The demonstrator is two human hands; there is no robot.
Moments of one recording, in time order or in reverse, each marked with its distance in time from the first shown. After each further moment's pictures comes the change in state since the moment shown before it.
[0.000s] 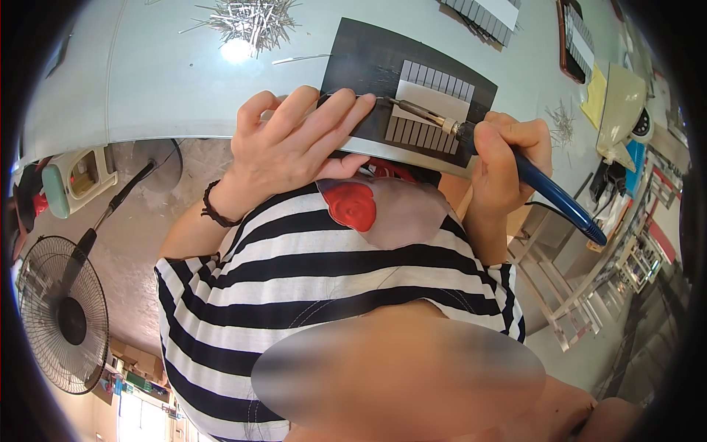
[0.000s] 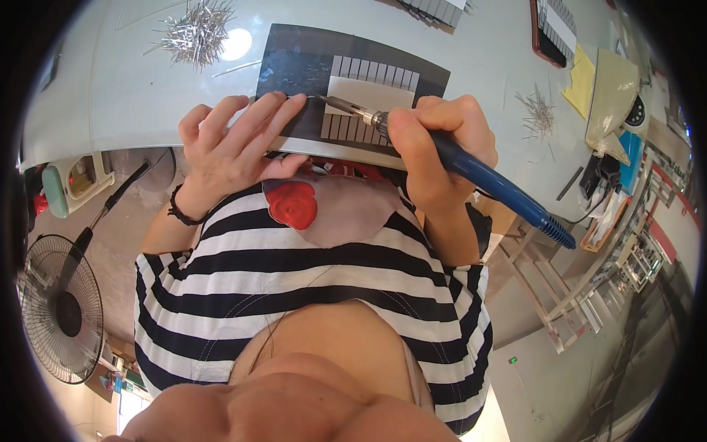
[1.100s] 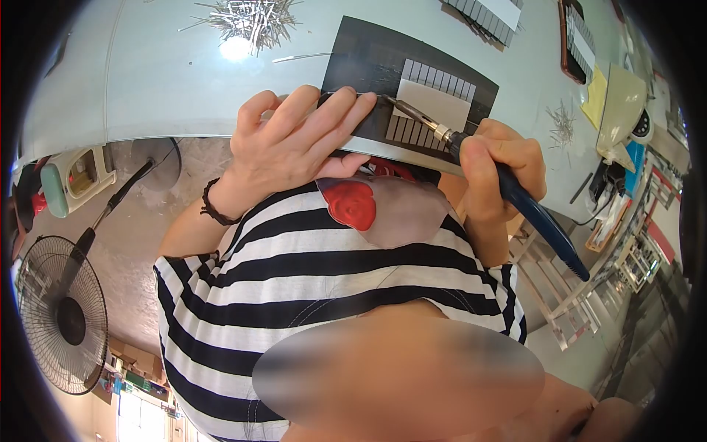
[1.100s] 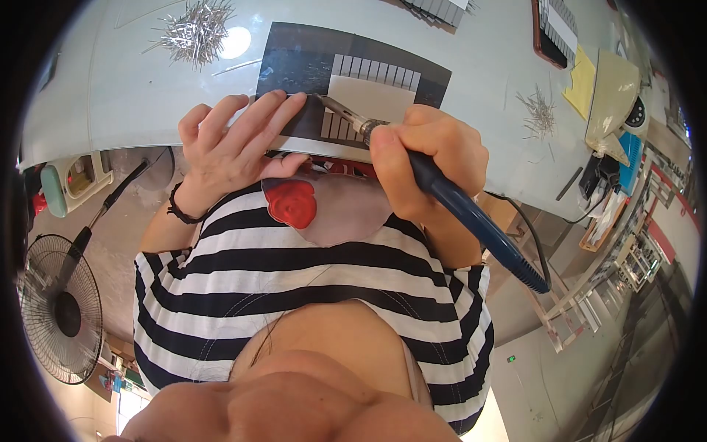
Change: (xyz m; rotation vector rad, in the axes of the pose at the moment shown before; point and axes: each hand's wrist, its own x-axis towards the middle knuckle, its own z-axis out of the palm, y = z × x) left_hand -0.002 0.000 0.001 0.013 0.000 0.001; right_hand 0.001 -0.002 -0.001 -0.177 -0.150 -0.210
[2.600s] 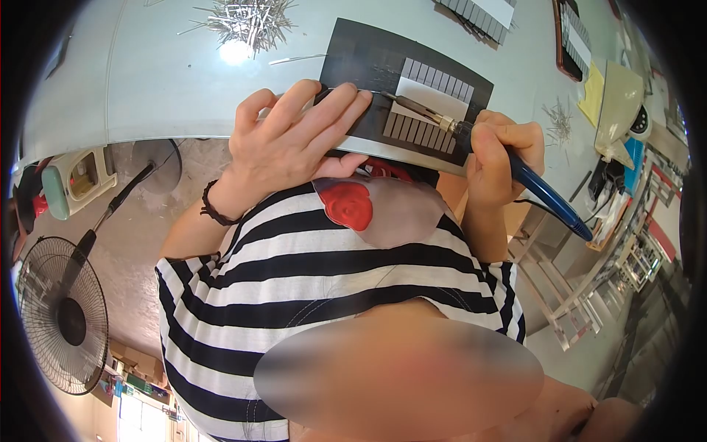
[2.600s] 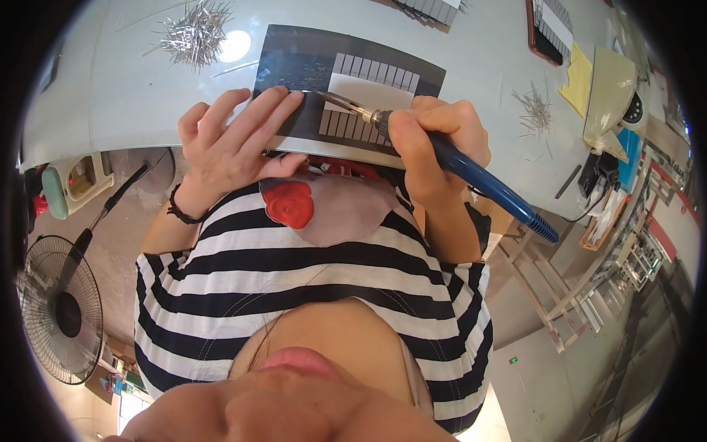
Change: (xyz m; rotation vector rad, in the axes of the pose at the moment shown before) left_hand 0.005 0.000 -0.002 -0.016 -0.010 -0.014; right_hand -0.009 0.014 -0.003 0.198 0.131 0.130
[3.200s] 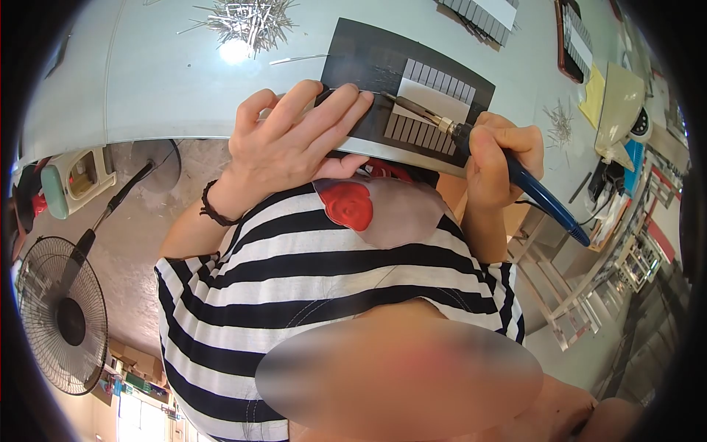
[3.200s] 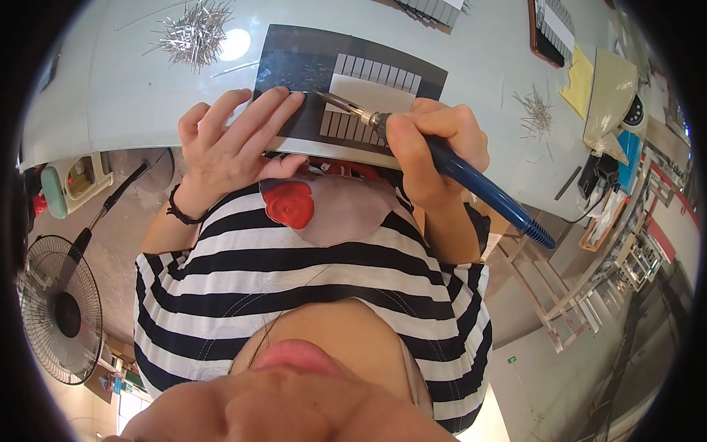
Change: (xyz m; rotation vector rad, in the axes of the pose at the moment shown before) left_hand -0.001 0.000 0.001 0.001 -0.013 0.002; right_hand -0.001 0.004 -0.004 0.002 -0.026 -0.019
